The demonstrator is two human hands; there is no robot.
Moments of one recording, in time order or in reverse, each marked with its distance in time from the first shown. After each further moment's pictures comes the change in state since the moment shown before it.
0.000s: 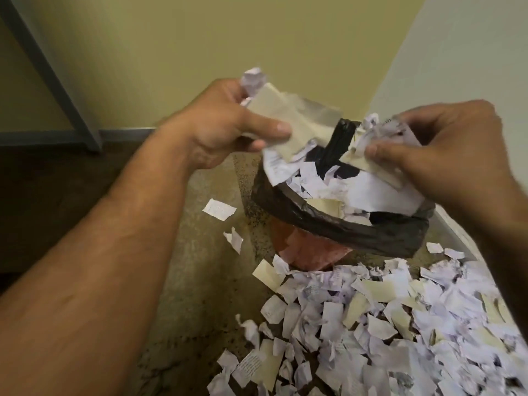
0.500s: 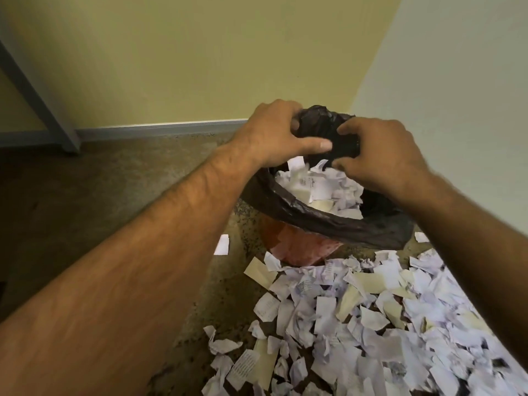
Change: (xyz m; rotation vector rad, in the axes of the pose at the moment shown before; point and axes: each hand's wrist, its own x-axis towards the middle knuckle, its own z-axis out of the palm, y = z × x) left_hand 0.053 -0.031 0.069 0.871 0.114 0.133; right_hand 0.037 0.047 0.051 -0.592 -0.216 0.053
